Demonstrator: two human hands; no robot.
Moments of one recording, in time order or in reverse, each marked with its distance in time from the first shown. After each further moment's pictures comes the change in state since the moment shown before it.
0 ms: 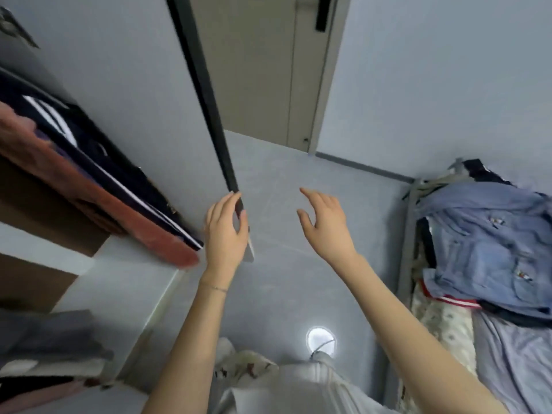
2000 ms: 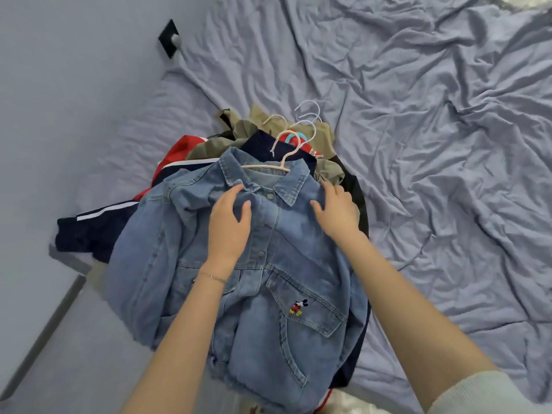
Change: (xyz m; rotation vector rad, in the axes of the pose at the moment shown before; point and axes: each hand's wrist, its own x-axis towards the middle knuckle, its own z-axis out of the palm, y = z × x) left_hand -0.101 0.663 1.014 -0.223 -1.390 0.655; right_hand -0.178 1.025 -0.325 0.029 0.422 1.662
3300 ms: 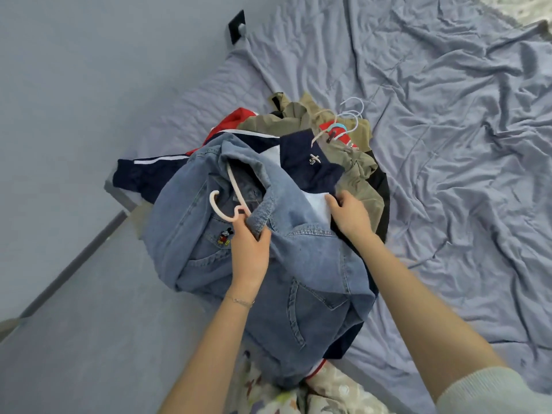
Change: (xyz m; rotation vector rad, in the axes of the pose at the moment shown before) left_hand -0.124 -0.008 -0.013 -0.242 0.212 -0.355; right_hand -0.052 -0.016 0.012 0.252 -0.113 -0.014
